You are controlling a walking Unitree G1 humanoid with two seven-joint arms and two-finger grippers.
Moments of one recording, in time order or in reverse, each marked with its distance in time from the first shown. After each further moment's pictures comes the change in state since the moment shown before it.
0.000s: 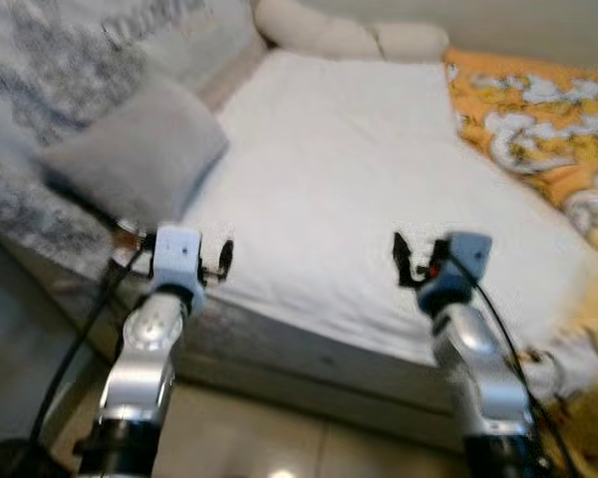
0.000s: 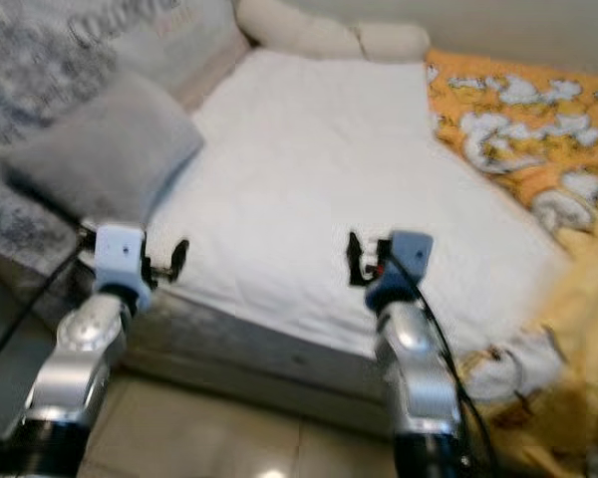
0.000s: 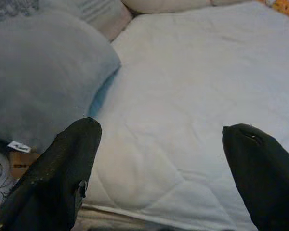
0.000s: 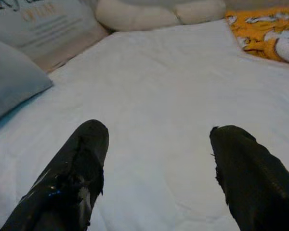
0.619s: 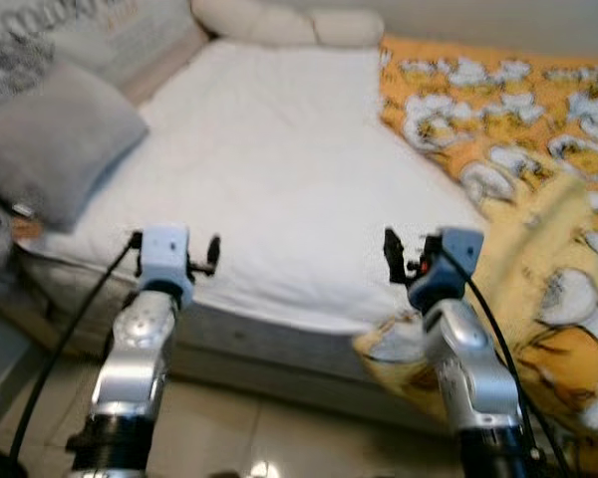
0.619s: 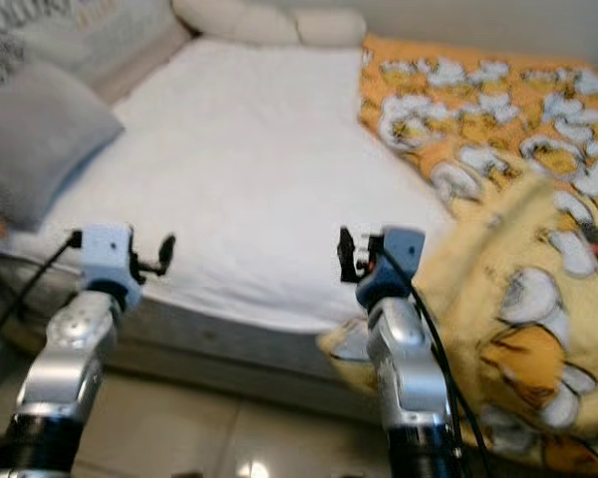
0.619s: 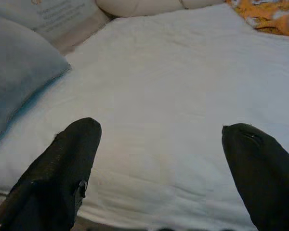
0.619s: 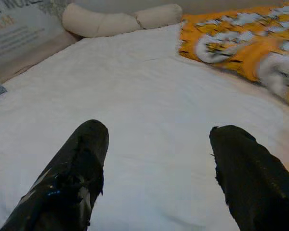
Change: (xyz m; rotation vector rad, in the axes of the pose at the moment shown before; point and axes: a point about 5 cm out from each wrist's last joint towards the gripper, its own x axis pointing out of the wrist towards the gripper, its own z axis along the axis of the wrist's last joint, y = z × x) left arm 0.001 0.008 0.001 -0.019 0.003 0.056; right arm 0.002 -0.003 -0.001 0.011 -0.004 -0.013
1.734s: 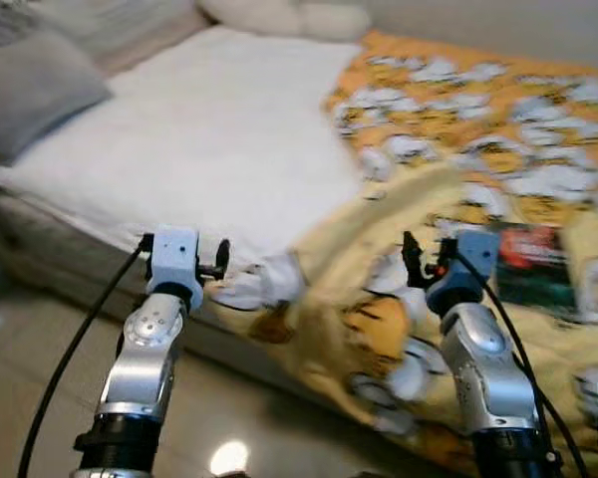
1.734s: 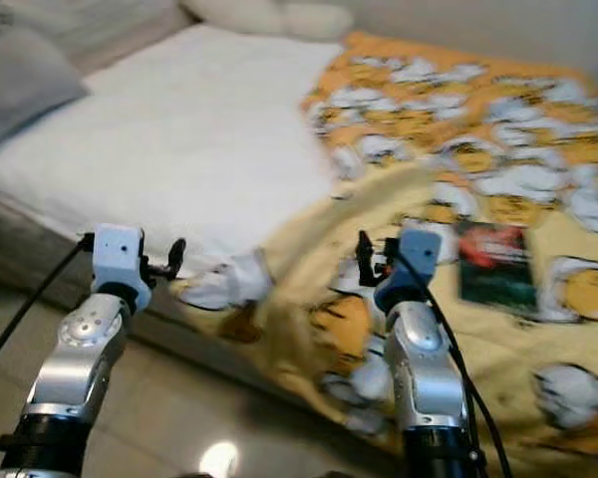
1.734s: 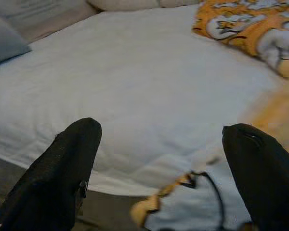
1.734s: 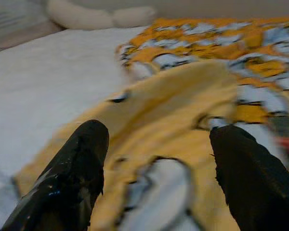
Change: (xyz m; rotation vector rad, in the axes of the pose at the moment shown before) left arm 0.001 -0.005 -0.003 0.006 0.011 -0.023; right arm 0.000 -0.012 0.001 -0.048 -0.009 -0.030
